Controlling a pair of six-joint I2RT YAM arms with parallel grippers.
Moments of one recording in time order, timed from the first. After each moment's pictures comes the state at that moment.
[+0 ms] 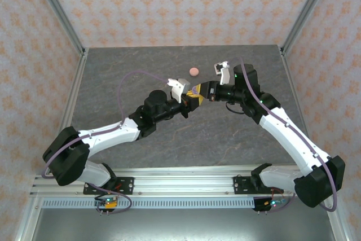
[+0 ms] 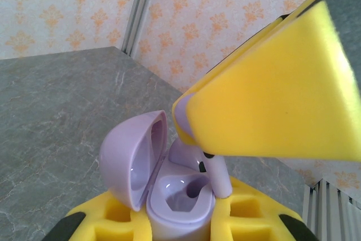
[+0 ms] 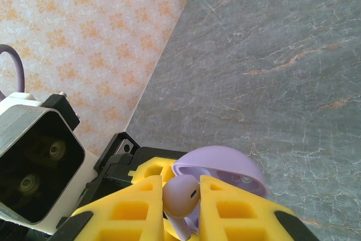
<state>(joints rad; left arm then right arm) -0.76 1.41 0.81 0.50 0.19 -0.36 0.47 1.17 1.08 -0.37 -0.54 0.57</state>
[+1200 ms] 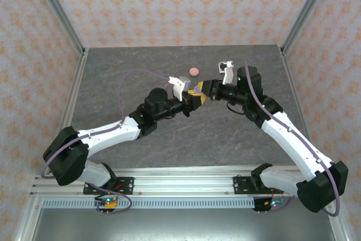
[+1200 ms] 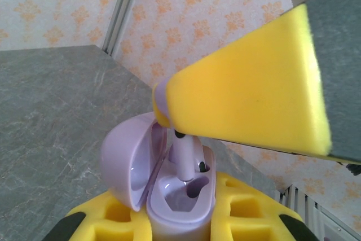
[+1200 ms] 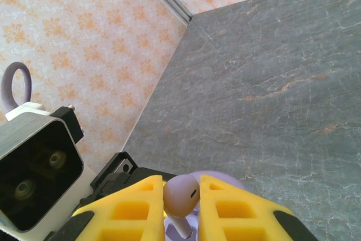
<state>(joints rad) -0.77 1.41 0.84 0.49 0.24 -0.44 0.48 1.11 1.04 -0.29 -0.47 0.58</state>
